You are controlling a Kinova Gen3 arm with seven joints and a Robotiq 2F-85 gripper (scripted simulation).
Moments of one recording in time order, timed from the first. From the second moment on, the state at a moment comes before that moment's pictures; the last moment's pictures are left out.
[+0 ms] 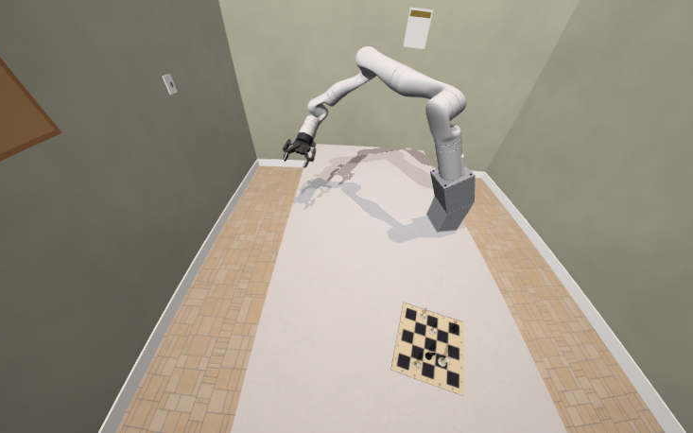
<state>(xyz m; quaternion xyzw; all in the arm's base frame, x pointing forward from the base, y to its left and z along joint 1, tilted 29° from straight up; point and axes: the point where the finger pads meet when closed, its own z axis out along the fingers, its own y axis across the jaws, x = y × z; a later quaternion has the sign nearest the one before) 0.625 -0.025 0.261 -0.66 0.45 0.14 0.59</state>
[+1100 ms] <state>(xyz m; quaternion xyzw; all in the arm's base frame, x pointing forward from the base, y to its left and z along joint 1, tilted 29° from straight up) 0.622 -0.032 0.251 -0.66 0.46 0.14 0.58</state>
